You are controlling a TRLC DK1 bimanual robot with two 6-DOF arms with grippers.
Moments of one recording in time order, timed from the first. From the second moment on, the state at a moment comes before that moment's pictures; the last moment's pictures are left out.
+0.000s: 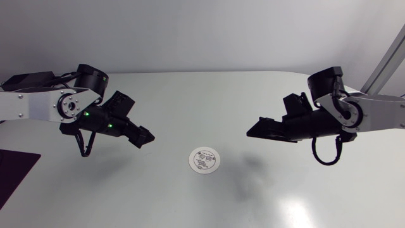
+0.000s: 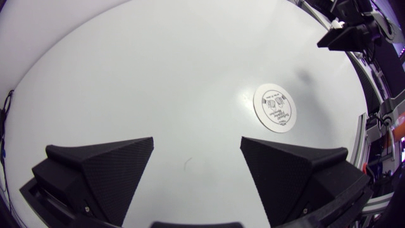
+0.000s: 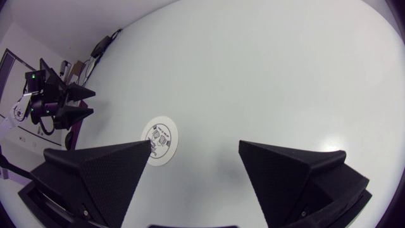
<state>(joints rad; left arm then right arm) -0.17 1.57 0.93 -0.36 0.32 0.38 0.12 1.49 0.84 -0.25 -0.52 0.14</state>
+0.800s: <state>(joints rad) -0.21 1.74 1.01 -0.39 0.56 0.47 0.22 1.72 0.98 -0.36 -0.45 -0.15</state>
